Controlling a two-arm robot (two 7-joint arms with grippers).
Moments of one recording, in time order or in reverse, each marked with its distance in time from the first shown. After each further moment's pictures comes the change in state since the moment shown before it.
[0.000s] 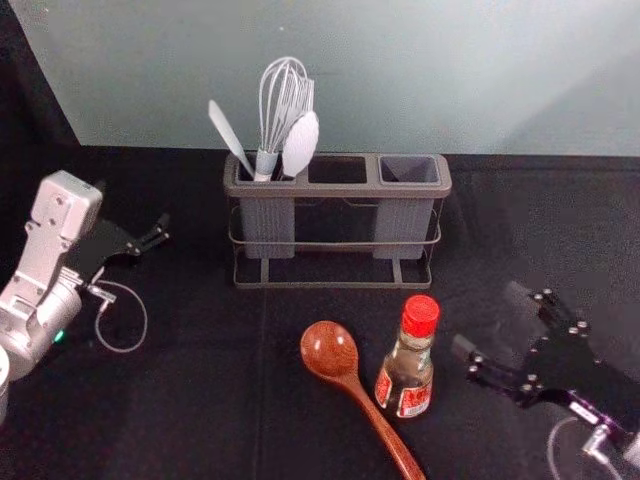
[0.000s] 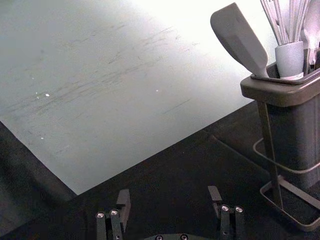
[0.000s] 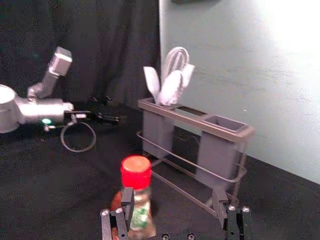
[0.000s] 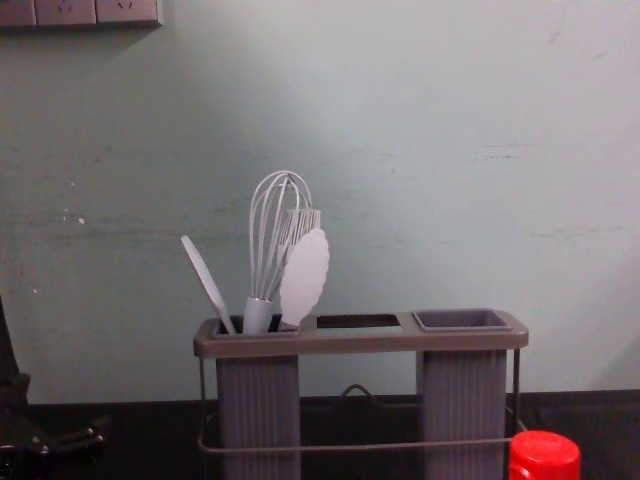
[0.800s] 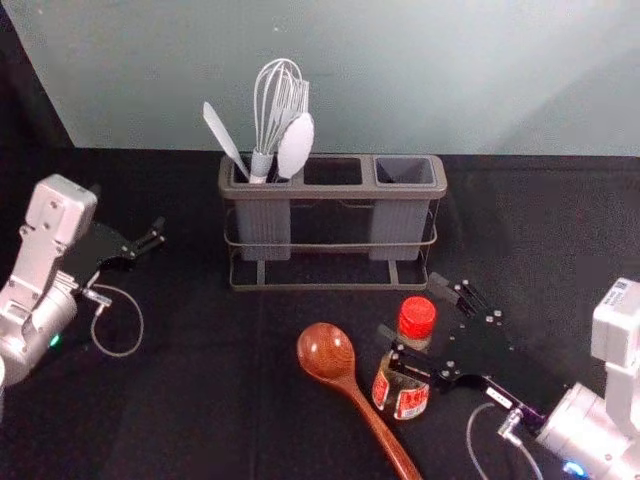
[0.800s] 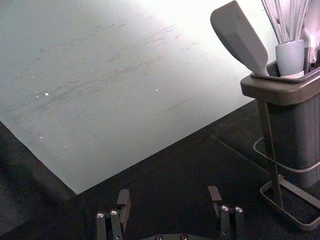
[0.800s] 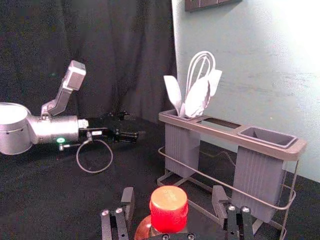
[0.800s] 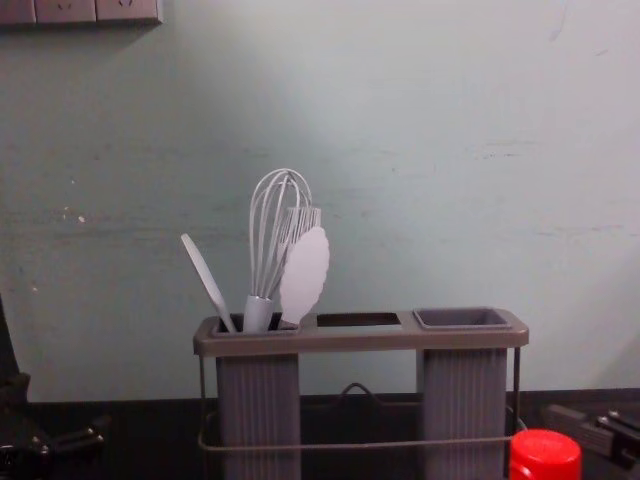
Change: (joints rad) left arm 0.000 0.000 0.000 0.000 0.000 0.000 0.000; right arm 0.148 -0.203 -0.108 0.099 -0.073 0.041 0.067
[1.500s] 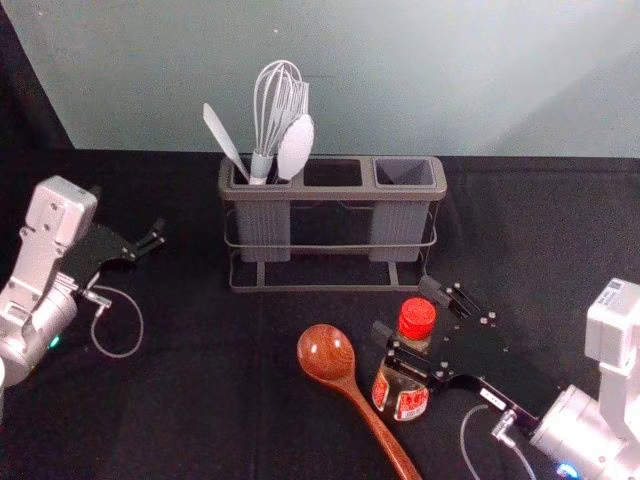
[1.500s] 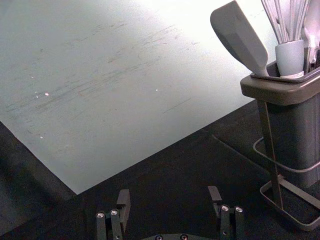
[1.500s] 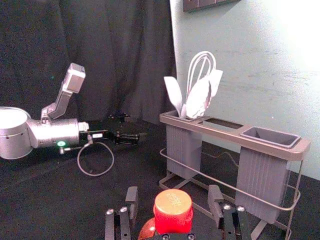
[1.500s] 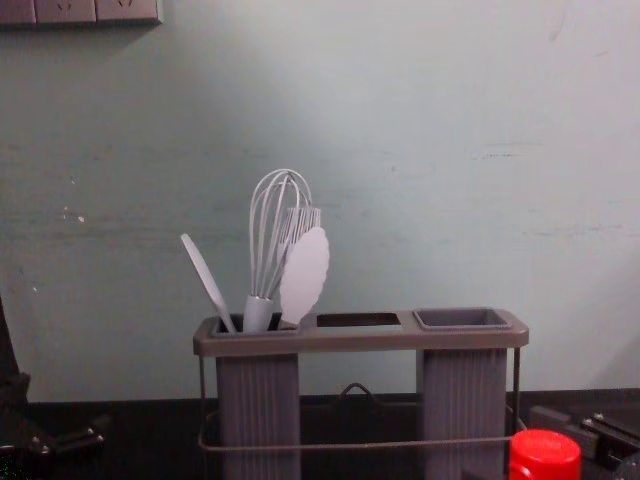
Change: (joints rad) left arm 0.000 0.000 0.000 0.000 0.000 0.000 0.000; right arm -0.015 -0.054 0.030 -0.003 -0.025 0.027 0.025
